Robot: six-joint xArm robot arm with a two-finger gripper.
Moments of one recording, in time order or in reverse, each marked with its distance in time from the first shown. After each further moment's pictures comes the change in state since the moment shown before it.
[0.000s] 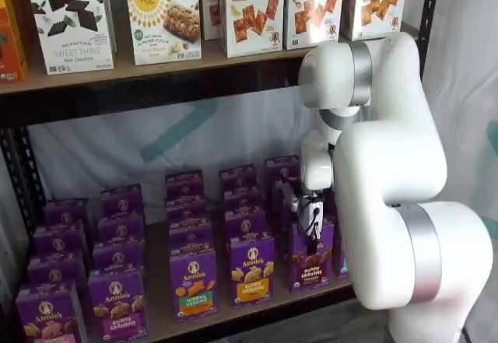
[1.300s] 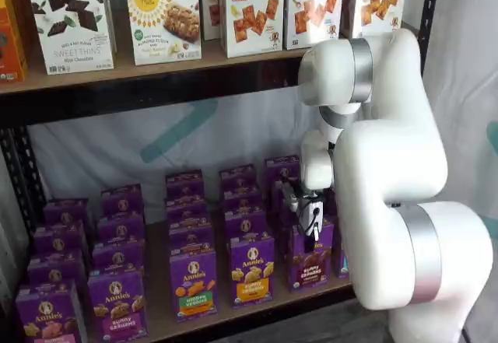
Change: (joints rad) arm 0.004 -0.024 0.036 0.010 -0.014 -0.005
